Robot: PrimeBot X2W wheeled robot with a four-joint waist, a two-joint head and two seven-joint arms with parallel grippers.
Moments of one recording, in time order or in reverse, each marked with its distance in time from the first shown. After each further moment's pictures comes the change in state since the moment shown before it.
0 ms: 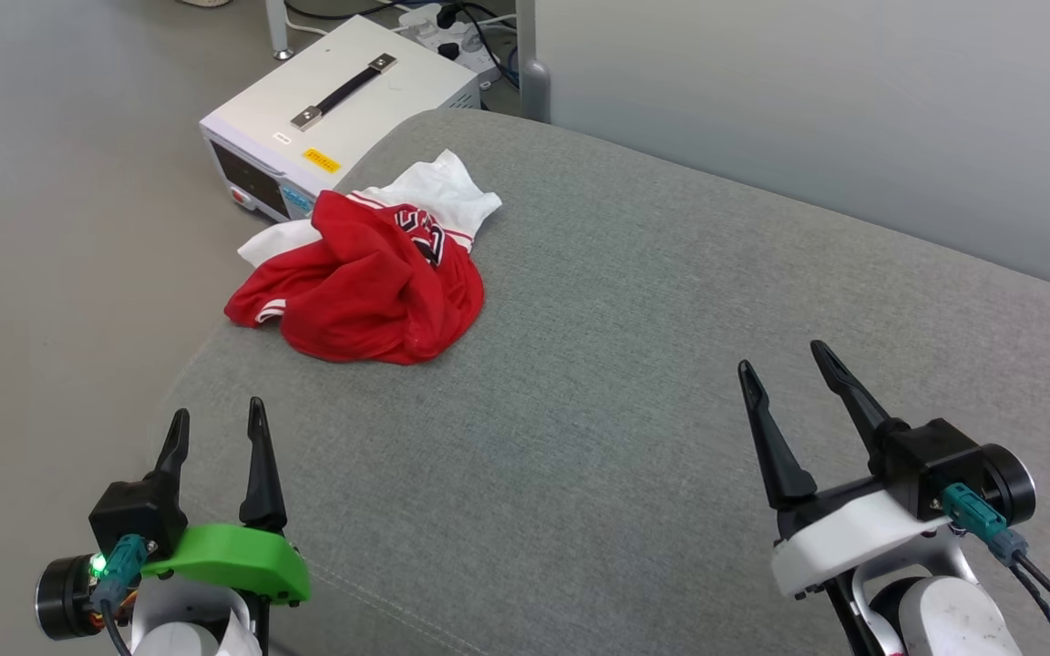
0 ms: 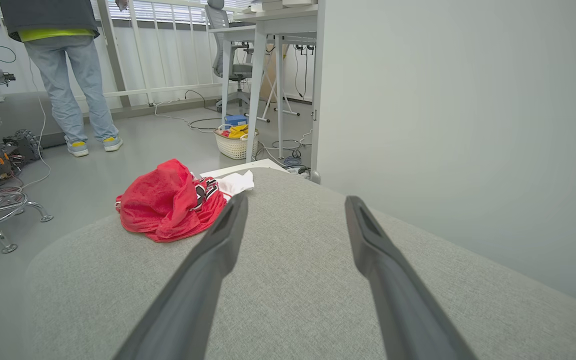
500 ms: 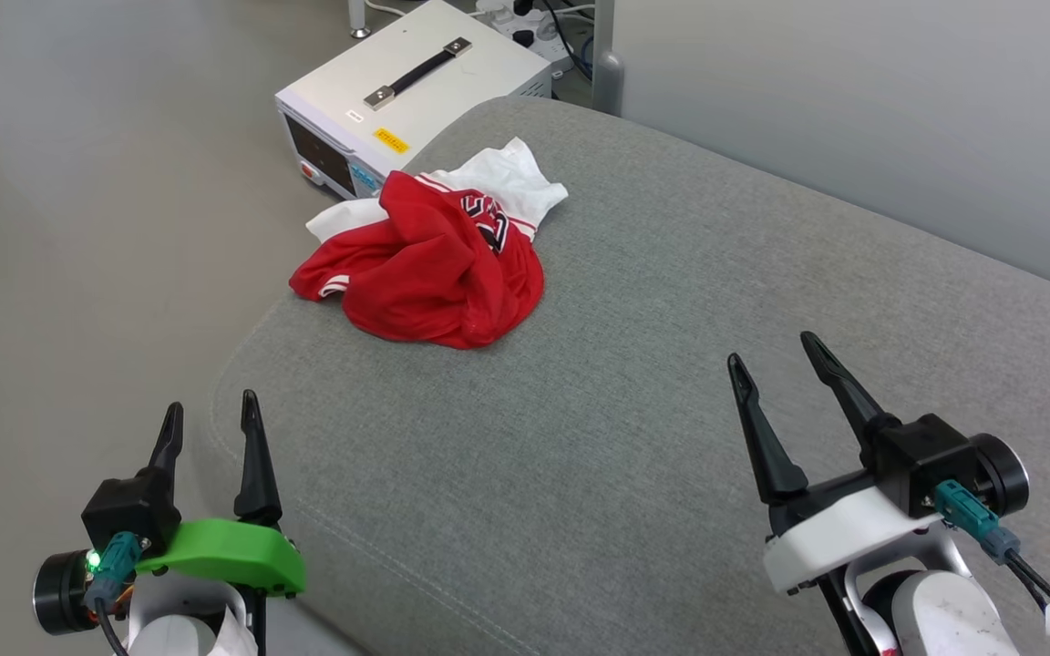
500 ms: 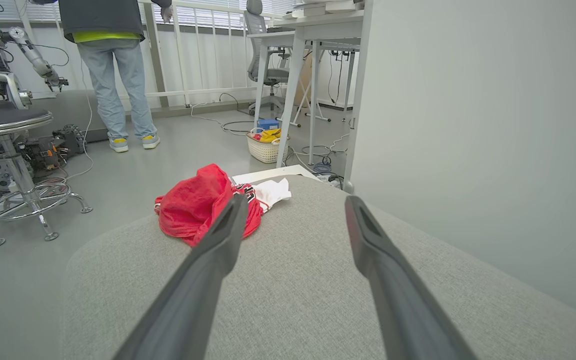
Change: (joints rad) left arm -0.021 0.000 0.012 0.030 -0.011 -0.004 -0.035; right arm -0.011 0.000 0.020 -0.011 -0.008 0.000 -0.003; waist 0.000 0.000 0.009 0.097
